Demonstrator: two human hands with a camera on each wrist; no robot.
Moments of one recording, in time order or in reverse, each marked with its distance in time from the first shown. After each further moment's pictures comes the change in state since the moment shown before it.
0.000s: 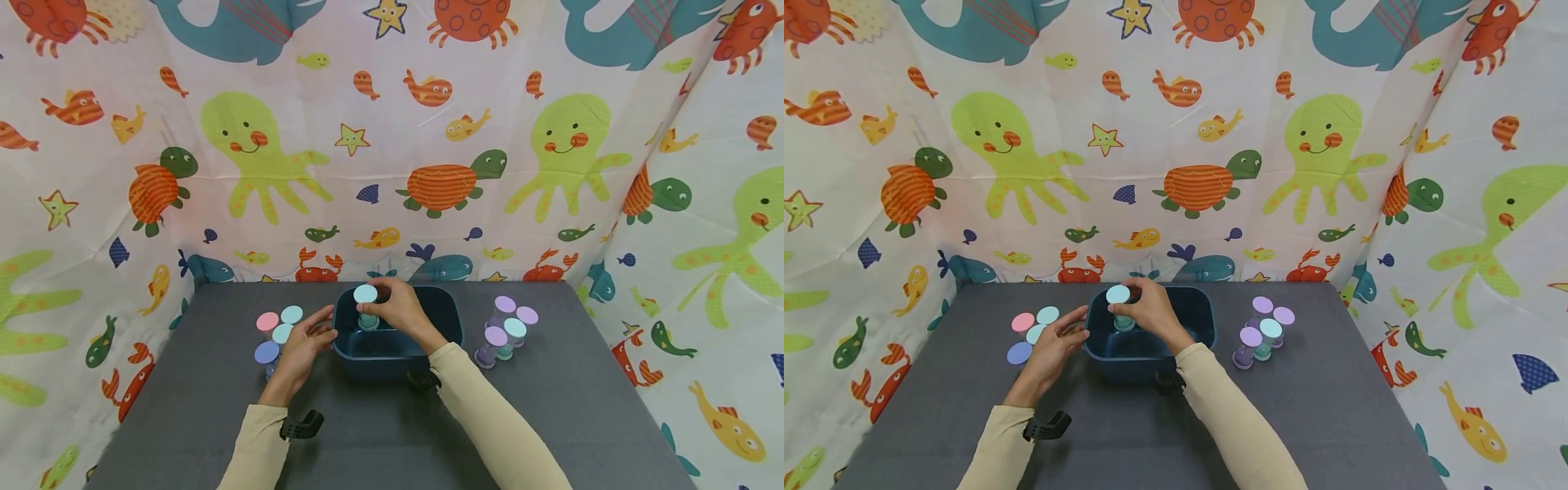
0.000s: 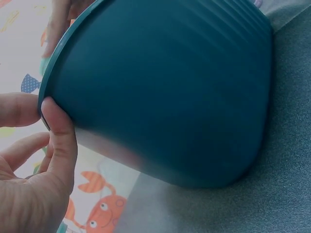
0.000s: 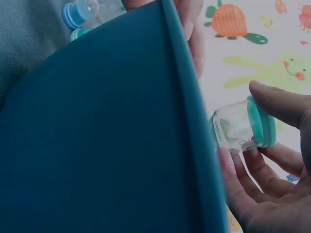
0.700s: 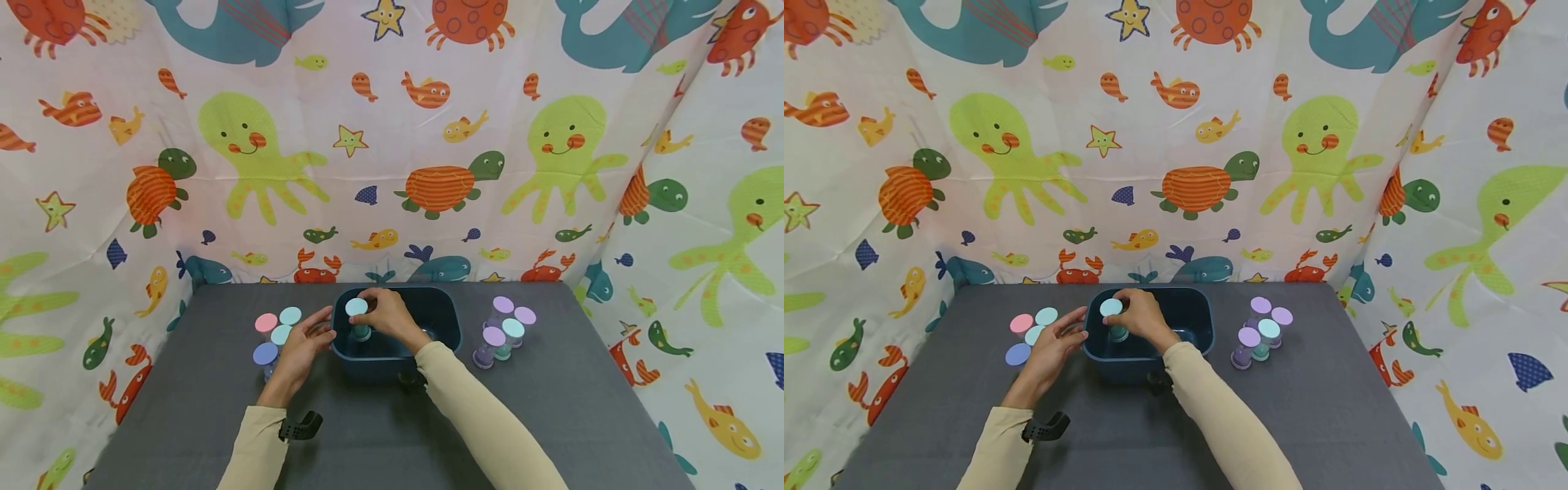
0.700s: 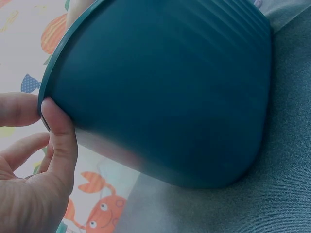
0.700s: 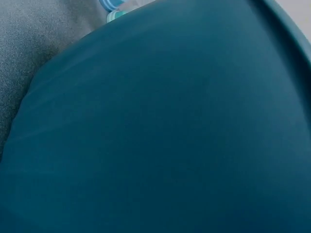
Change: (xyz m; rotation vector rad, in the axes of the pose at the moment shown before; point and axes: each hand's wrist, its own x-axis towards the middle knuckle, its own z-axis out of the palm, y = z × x) left_hand 0.000 0.001 -0.001 0.015 -0.013 -0.004; right_hand 0.015 0.016 0.026 -0.124 -0.083 0.032
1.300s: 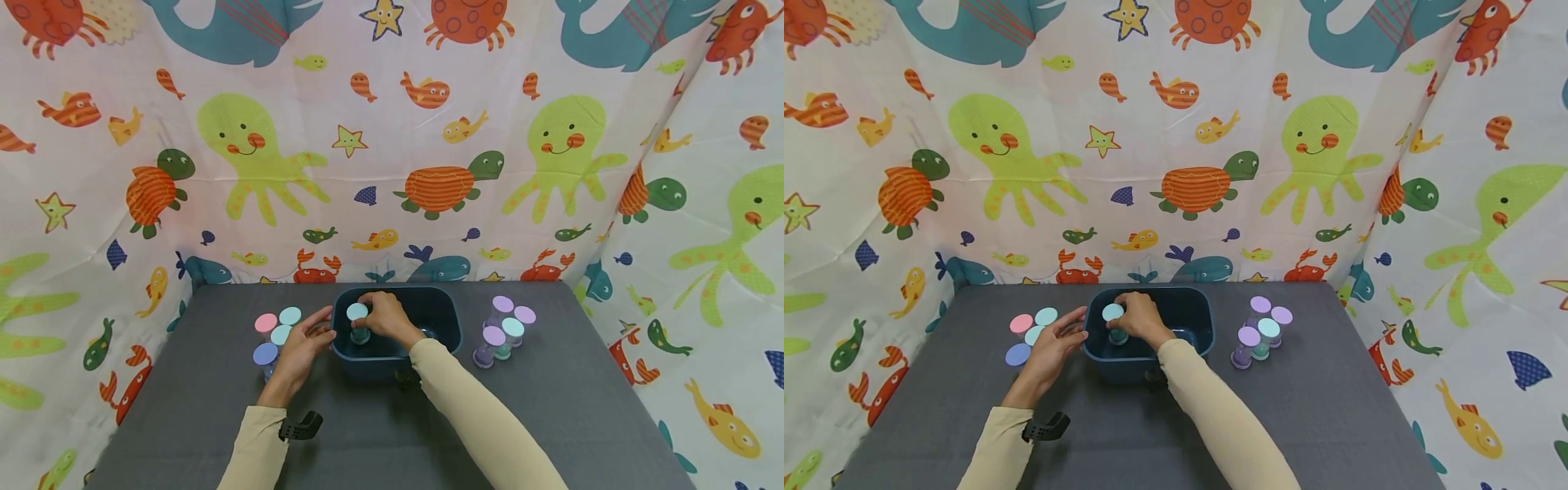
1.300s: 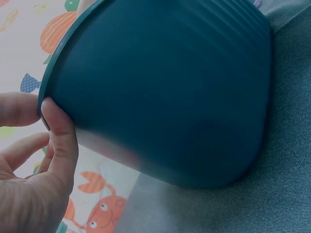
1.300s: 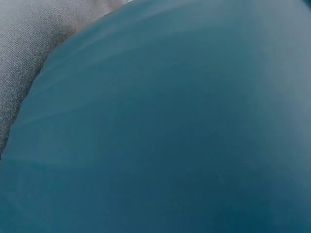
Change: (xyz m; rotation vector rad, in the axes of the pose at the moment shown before) left_hand 0.001 -0.001 0.001 -0.005 -0.001 0.008; right_hand 0.009 0.003 0.006 -0.142 -0.039 0.037
